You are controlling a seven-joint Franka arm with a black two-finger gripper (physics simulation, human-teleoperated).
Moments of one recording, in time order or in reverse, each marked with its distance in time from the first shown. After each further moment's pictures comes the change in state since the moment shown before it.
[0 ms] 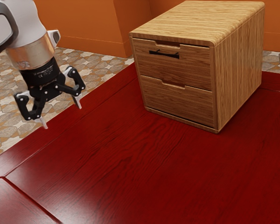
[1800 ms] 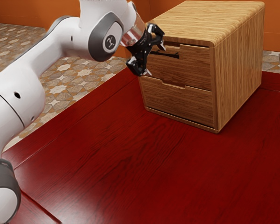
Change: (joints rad) arm 0.138 0.786 -0.178 0.712 -0.006 0.607 -0.163
